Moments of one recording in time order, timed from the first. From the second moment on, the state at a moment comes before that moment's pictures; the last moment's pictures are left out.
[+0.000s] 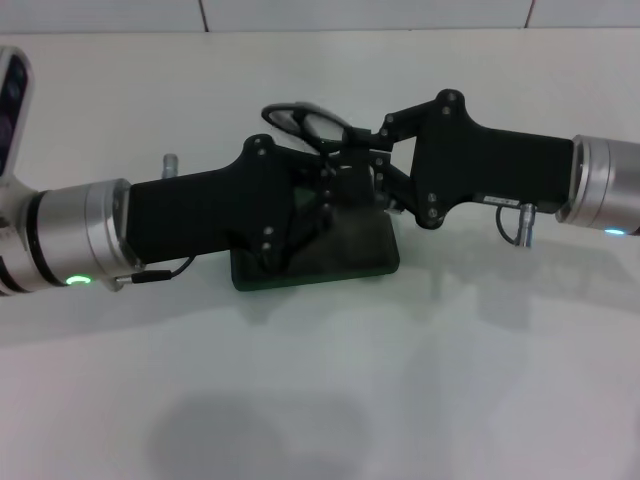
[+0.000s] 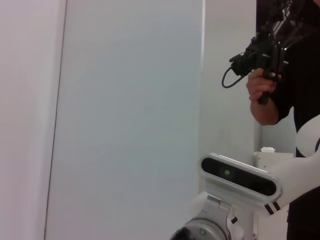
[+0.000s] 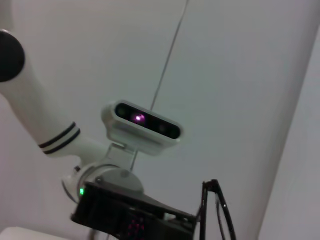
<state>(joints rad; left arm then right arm) -0.56 -2.06 0.97 0.40 1.50 1.81 -1.00 0.70 2.03 -1.42 -0.38 -1.07 -1.48 0.61</state>
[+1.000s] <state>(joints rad) -0.26 -1.98 0.97 0.42 1.55 1.77 -0.99 0.69 2.03 -1.70 -0.47 -1.06 -1.22 0.59</state>
